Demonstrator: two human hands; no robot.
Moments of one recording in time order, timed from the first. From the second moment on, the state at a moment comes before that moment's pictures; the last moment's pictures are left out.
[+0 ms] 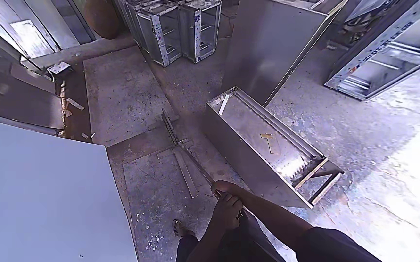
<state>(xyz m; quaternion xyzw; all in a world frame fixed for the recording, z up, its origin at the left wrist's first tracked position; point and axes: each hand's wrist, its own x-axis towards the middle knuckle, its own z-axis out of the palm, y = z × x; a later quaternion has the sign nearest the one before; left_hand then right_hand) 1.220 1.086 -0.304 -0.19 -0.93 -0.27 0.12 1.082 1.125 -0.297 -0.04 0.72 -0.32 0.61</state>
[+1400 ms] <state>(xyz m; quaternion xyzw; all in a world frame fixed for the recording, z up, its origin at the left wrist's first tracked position) 1.127 1.596 -0.348 -0.16 -0.95 -0.26 0.05 0.991 1.616 -0.371 -0.05 0.64 -0.30 0.71</state>
